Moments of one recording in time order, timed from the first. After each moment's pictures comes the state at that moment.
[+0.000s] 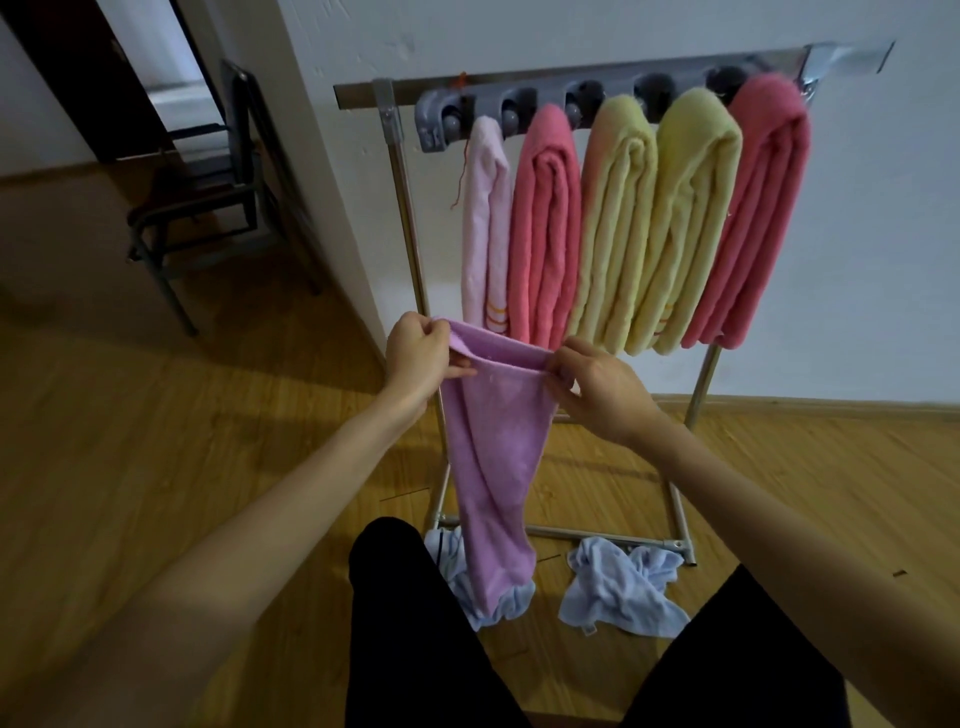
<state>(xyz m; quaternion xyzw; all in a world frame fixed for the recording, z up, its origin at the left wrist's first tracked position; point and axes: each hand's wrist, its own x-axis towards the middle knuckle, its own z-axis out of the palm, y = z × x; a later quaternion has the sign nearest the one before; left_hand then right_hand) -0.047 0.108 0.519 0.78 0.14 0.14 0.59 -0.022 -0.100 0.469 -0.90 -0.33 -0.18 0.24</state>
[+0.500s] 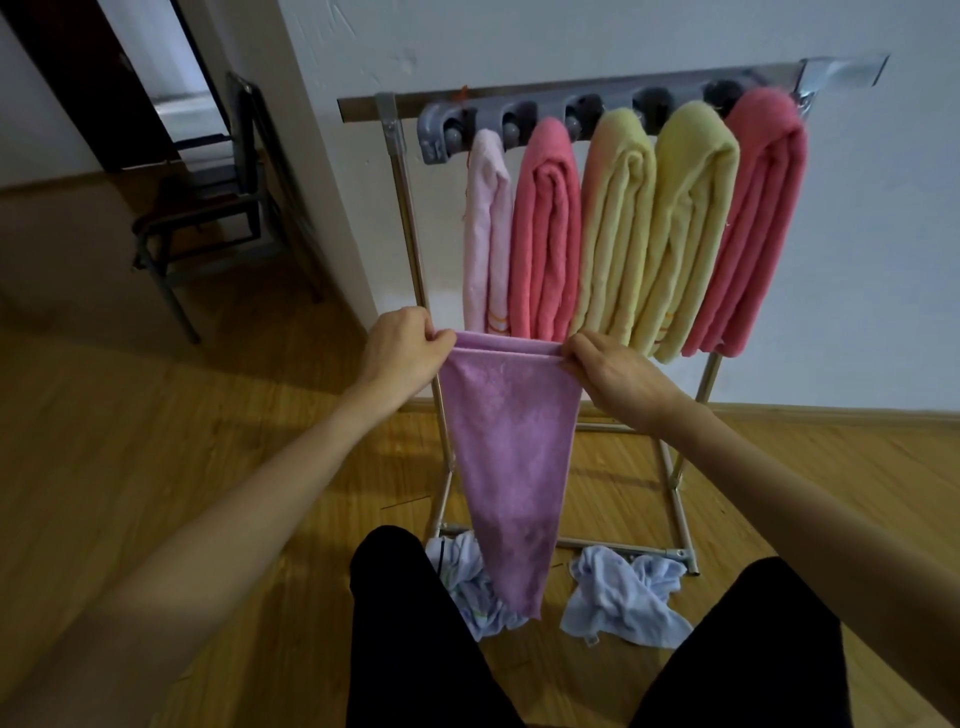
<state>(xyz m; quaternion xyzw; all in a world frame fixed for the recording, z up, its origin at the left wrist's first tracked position) -0.042 0.131 0.533 0.95 0.05 0.20 0.23 -0.003 -0.119 0.484 -0.90 -0.36 -0.18 0.18</state>
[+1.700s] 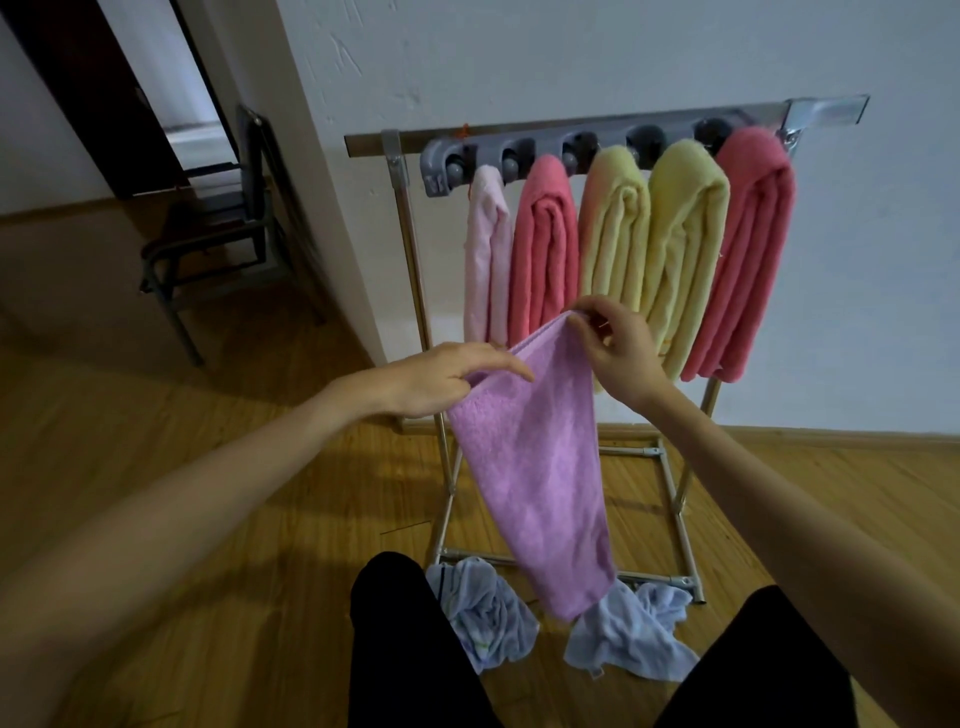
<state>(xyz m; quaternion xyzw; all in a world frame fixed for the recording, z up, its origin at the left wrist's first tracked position) -0.046 0.121 0.578 0.93 -0.28 -0.12 0.21 0.021 -0.103 0.517 -0.81 -0.24 -0.25 0.47</state>
